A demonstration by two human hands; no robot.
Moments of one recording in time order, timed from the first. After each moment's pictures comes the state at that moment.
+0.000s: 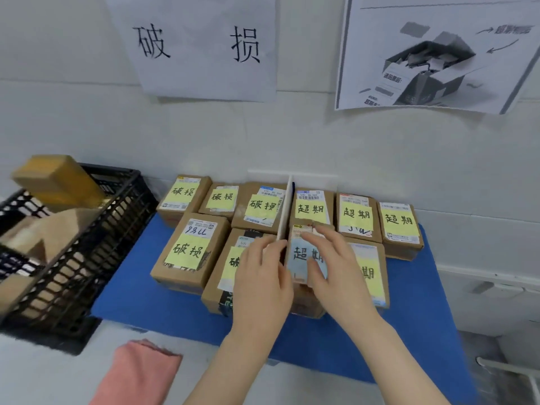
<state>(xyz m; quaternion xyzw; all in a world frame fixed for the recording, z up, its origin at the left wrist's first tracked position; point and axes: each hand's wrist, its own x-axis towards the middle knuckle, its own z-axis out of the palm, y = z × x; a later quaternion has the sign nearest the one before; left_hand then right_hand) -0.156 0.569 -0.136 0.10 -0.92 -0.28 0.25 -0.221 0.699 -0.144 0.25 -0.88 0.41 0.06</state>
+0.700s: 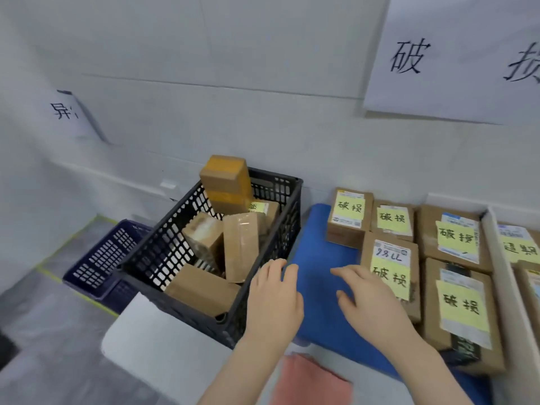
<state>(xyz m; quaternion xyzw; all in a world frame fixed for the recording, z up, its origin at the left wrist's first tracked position) -0.022 0.201 -0.158 0.16 -0.97 -0.11 0.14 -0.115 0.365 -0.137 0.31 -0.92 0.22 -0.10</state>
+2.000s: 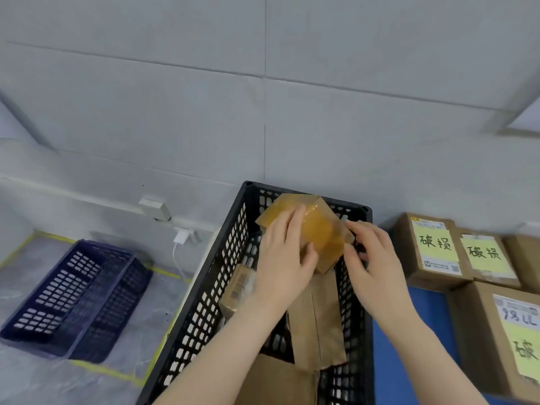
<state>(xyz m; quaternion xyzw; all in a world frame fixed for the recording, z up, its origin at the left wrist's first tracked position) -0.155 -0.070 -0.167 0.06 -0.92 -0.34 0.19 -0.187 0.088 -0.132 0.17 -0.89 0.43 0.02</state>
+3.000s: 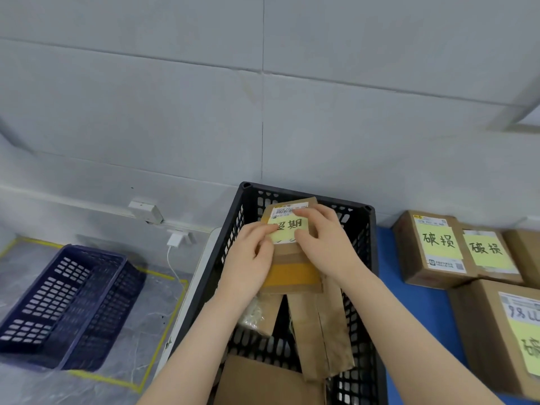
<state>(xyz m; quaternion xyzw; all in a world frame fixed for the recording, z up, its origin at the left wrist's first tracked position) -0.150 -0.134 -0.165 0.15 -0.83 -0.52 0.11 -0.226 0.007 -0.132 0.17 -0.88 0.42 -0.12</state>
